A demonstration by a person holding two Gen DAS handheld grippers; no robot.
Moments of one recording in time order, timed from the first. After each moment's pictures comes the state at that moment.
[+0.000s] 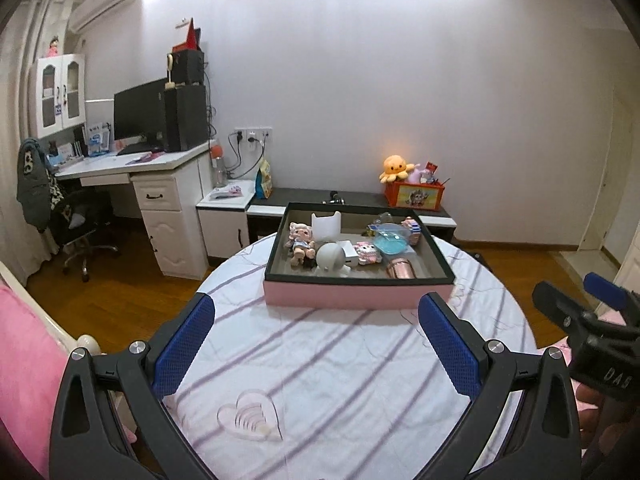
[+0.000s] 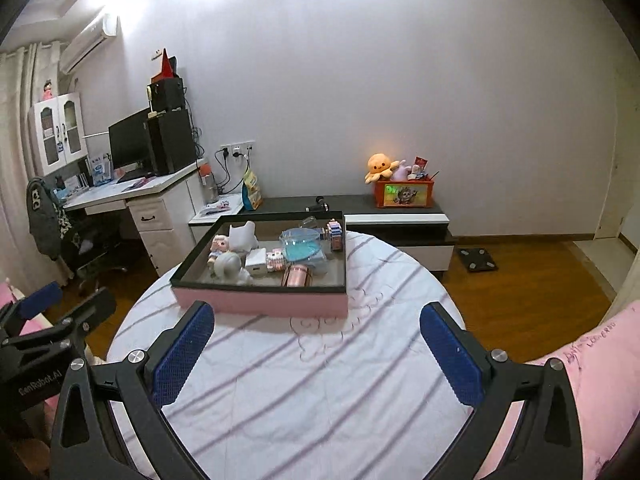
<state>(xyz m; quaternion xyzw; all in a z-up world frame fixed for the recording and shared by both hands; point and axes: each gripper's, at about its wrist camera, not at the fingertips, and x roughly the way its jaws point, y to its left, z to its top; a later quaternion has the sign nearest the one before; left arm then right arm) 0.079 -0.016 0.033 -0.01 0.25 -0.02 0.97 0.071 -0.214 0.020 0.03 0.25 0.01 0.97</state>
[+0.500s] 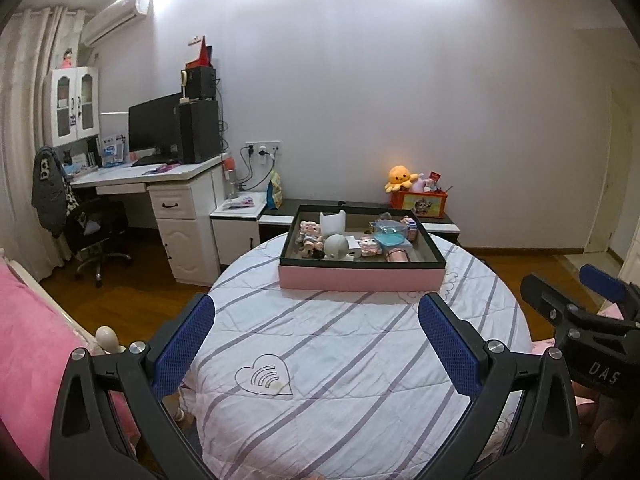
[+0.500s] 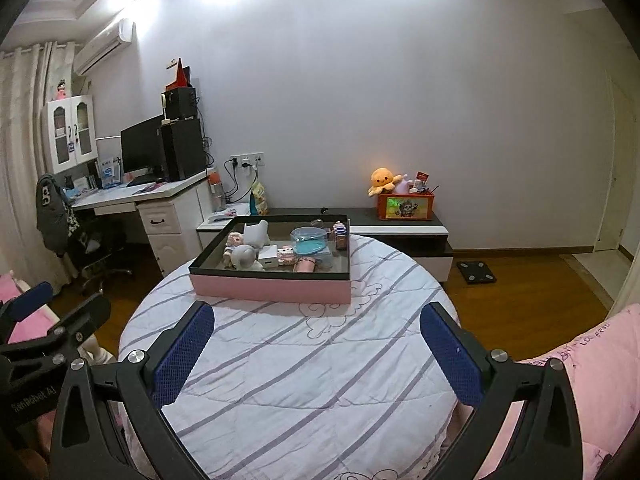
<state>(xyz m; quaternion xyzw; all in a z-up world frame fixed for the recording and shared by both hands) 0.018 -0.016 0.030 -0.01 0.22 0.00 0.97 0.022 -0.205 0.016 0.02 0.22 0.03 0.97</state>
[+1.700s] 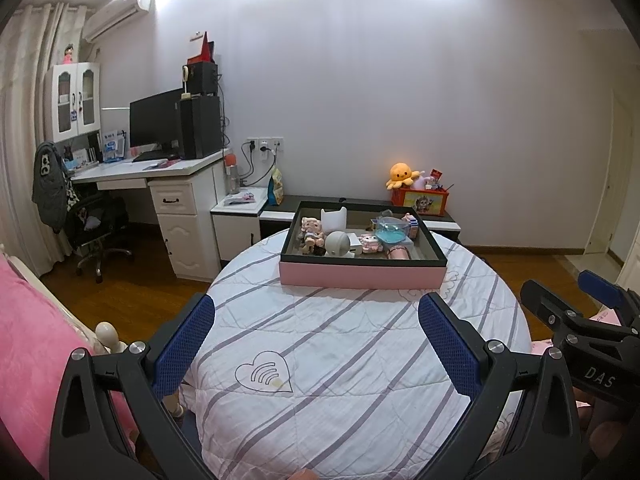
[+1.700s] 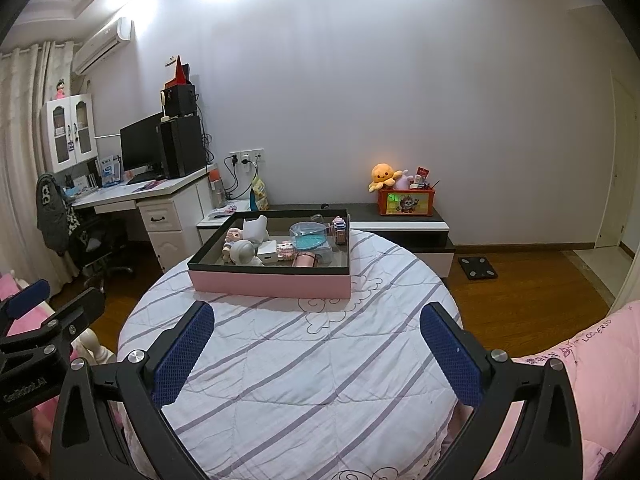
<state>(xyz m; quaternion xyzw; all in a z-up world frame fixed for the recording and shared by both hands) 0.018 -0.016 0.025 -0.01 0.23 0.00 0.97 0.022 -0.207 0.009 0.02 0.23 0.02 0.97</state>
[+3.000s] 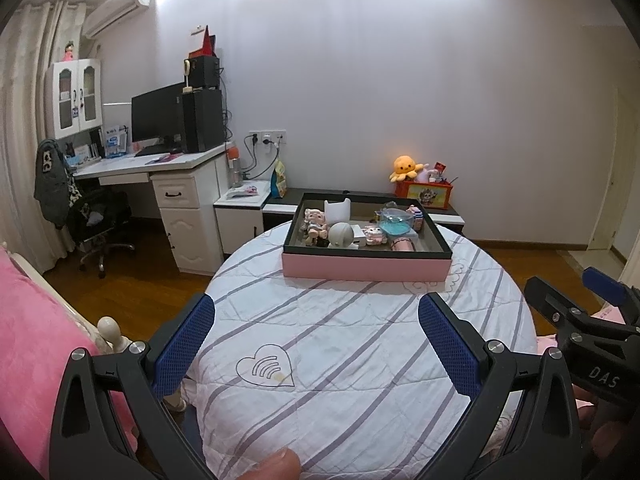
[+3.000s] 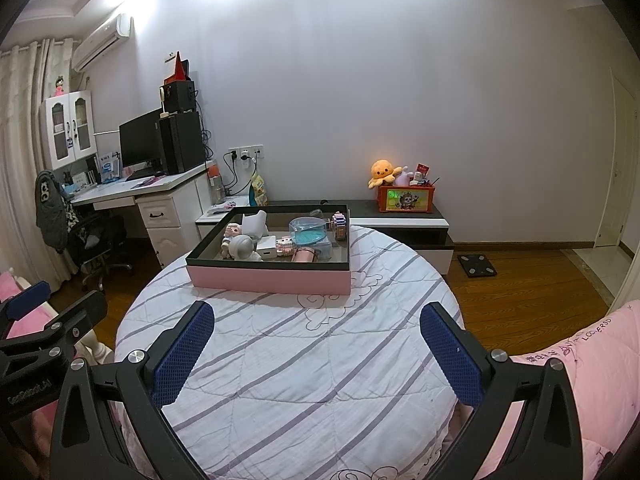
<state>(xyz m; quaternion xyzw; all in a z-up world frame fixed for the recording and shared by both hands) 0.022 -0.022 0.015 -0.01 0.24 0.01 0.97 0.024 -0.208 0.007 0.02 0.23 0.02 0.97</state>
